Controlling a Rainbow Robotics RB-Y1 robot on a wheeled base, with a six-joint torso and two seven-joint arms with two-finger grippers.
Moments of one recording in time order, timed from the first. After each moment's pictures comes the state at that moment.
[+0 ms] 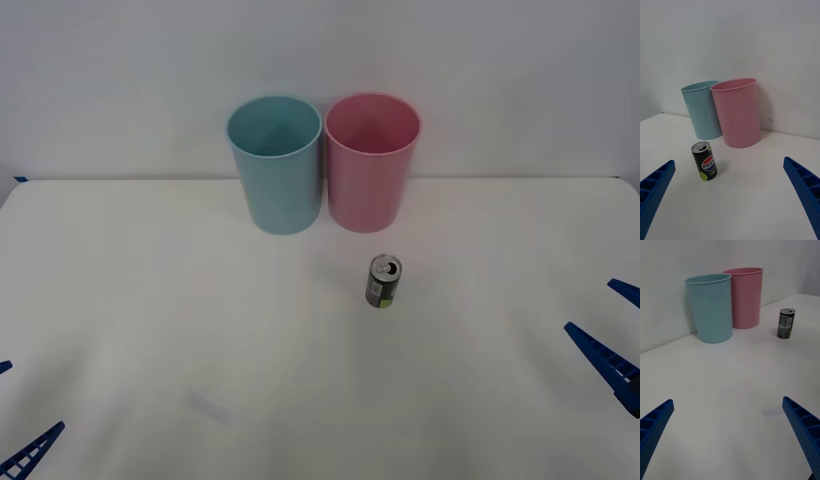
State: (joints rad) right arm 0.35 -0.40 -0.52 -1.66 0.96 -1.22 0.00; left arm 0.64 0.47 0.54 -1.73 -0.93 -1.21 -0.28
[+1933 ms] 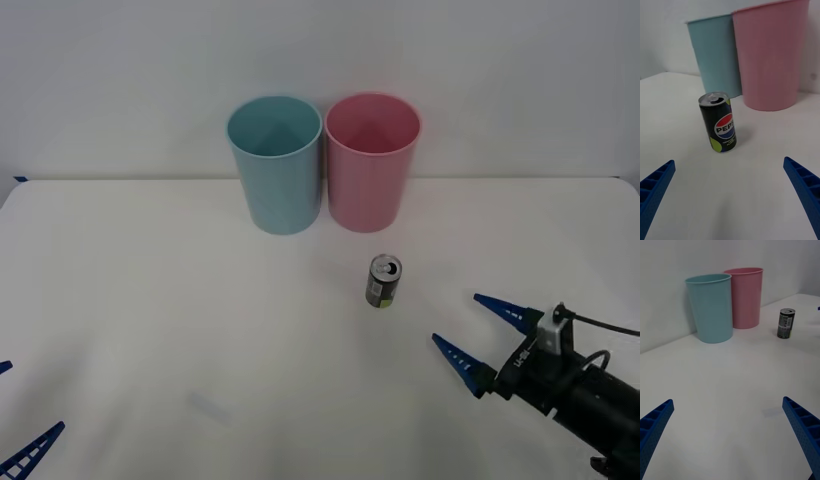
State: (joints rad) right arm 0.16 -0.39 -0.10 -1.43 1.08 -0.94 0.23; left arm 0.64 0.47 0.54 -1.73 -0.93 -1.21 -0.28
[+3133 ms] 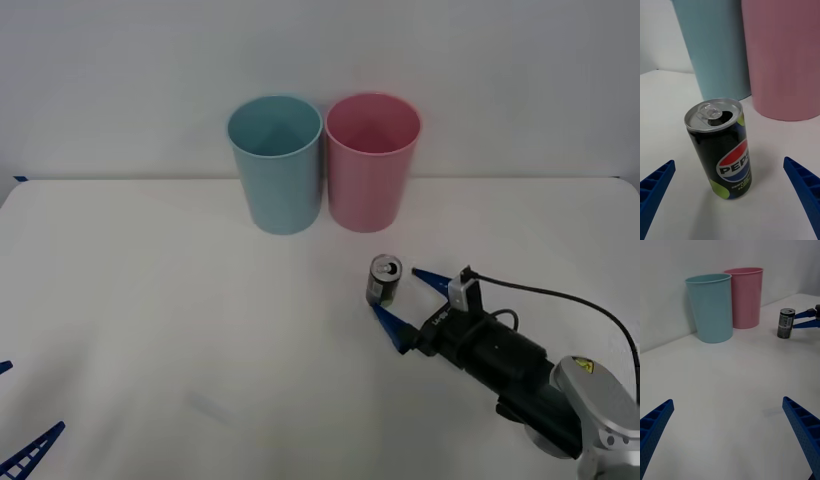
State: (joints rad) right arm -0.09 -0.25 0.03 -1.22 1.17 -0.75 0.26; left arm 0.64 0.47 0.54 -1.73 -0.93 -1.21 -0.28
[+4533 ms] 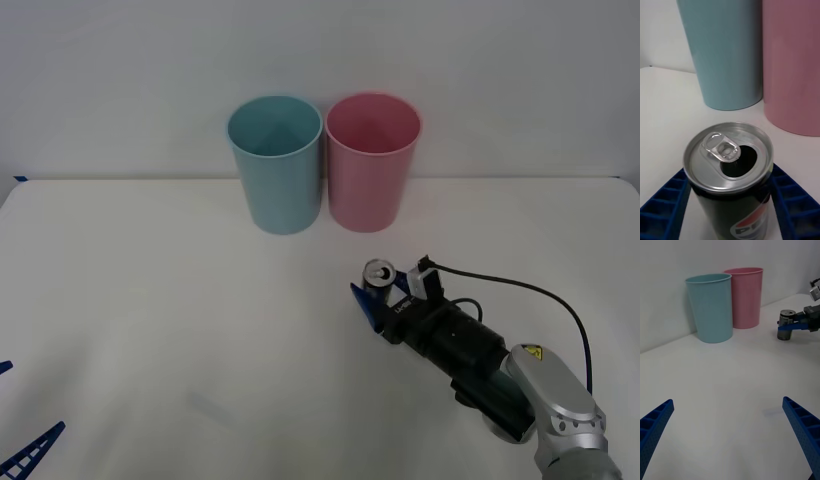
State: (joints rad) right arm -0.14 -0.19 0.15 -1.22 1.18 -0.57 0.28; left arm 0.64 0.47 0.54 -1.73 -0.93 -1.21 -0.28
